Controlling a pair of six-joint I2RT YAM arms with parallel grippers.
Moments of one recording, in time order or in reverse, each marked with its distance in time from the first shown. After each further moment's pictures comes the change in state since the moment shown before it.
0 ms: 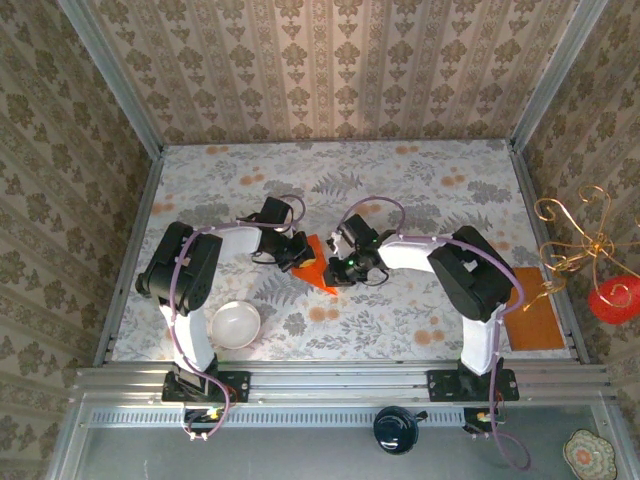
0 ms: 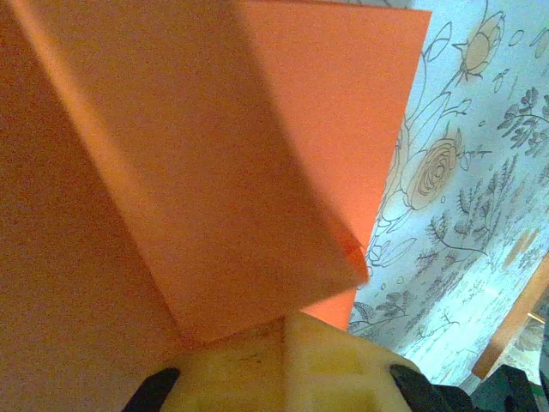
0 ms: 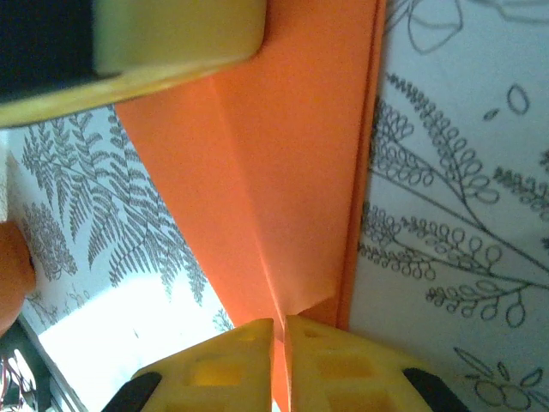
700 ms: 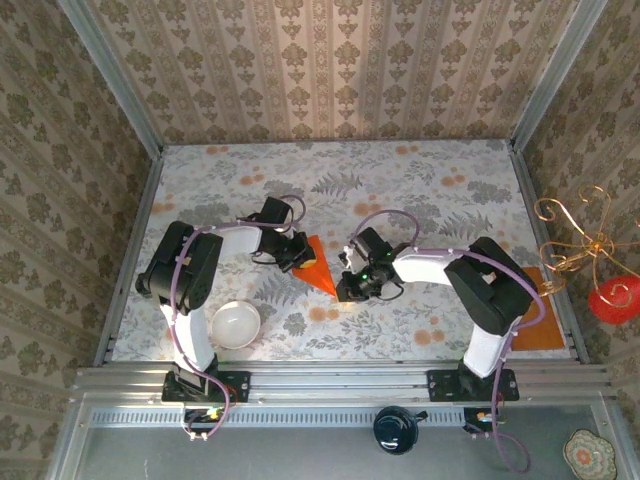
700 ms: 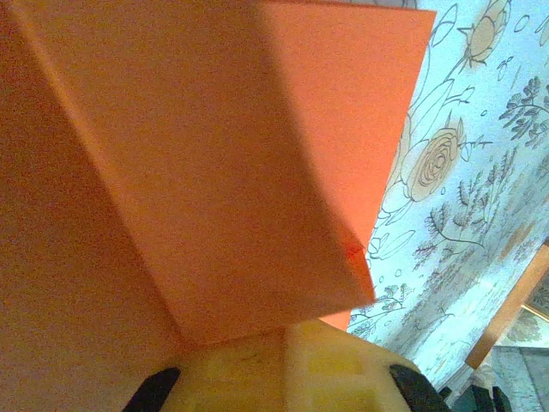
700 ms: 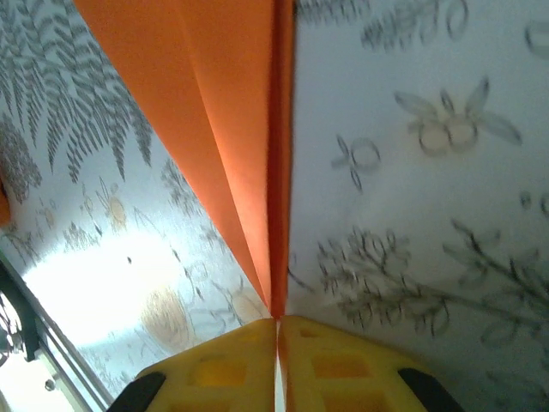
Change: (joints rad) left arm 0.005 0.006 0.004 -0.009 0.023 0.000; right arm 0.000 -0.140 -0.193 0.004 -0.018 0.006
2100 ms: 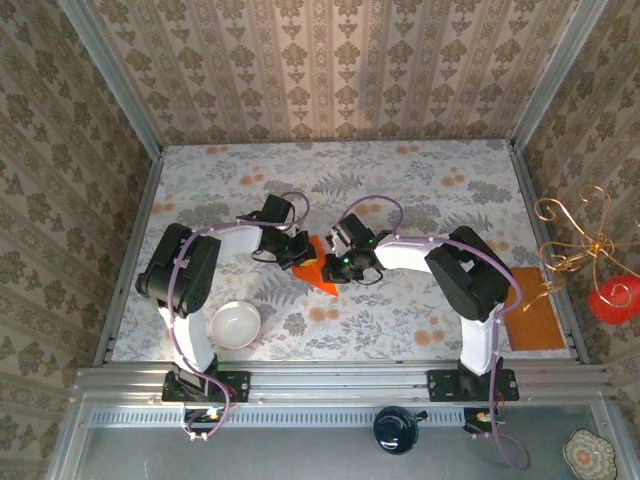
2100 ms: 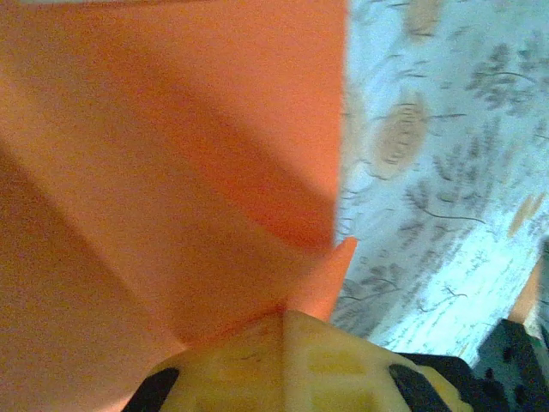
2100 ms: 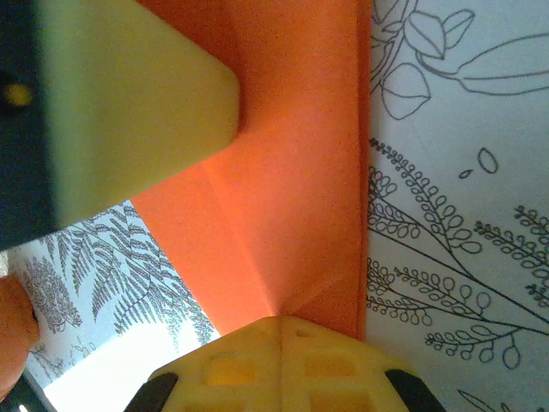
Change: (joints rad) left arm -0.021 -0.043 0.006 -0.014 -0.004 0.106; right arm 0.019 0.161 0.226 0.021 0.106 0.104
